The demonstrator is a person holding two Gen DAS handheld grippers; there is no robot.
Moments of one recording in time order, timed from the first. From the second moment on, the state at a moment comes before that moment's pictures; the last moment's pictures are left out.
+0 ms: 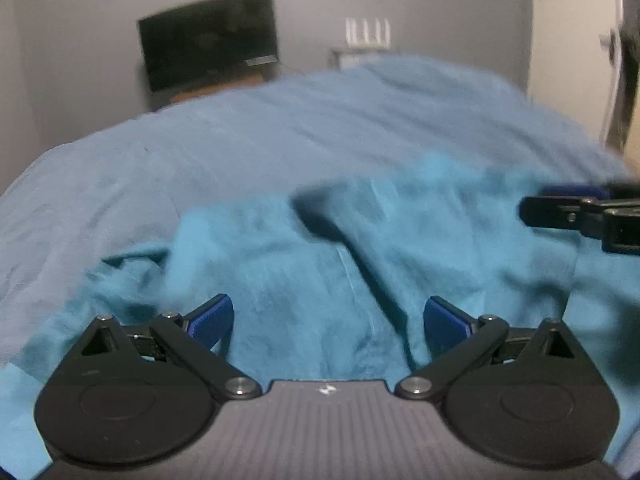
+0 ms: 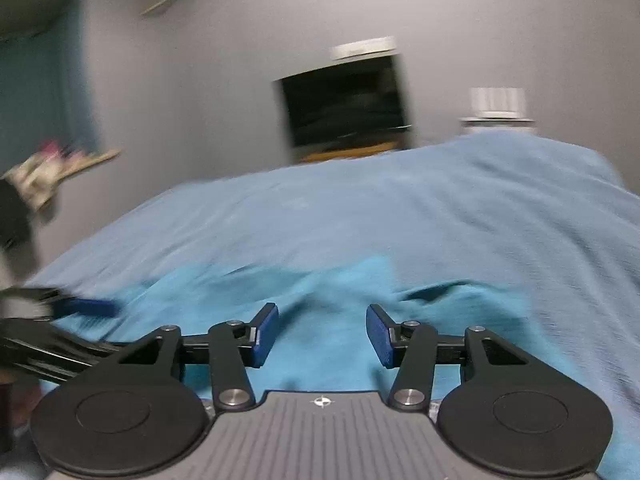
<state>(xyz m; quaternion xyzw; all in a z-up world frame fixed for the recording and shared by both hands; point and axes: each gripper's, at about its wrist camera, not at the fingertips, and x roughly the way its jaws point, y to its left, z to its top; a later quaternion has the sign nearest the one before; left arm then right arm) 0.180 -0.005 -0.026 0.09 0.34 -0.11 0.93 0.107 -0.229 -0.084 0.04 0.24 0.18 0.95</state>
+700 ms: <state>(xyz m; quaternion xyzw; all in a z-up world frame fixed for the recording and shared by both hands) 0.125 0.005 -0.029 0.09 0.39 -0.05 0.92 0.130 -0.212 -0.133 -0.03 0.35 0.13 0.93</state>
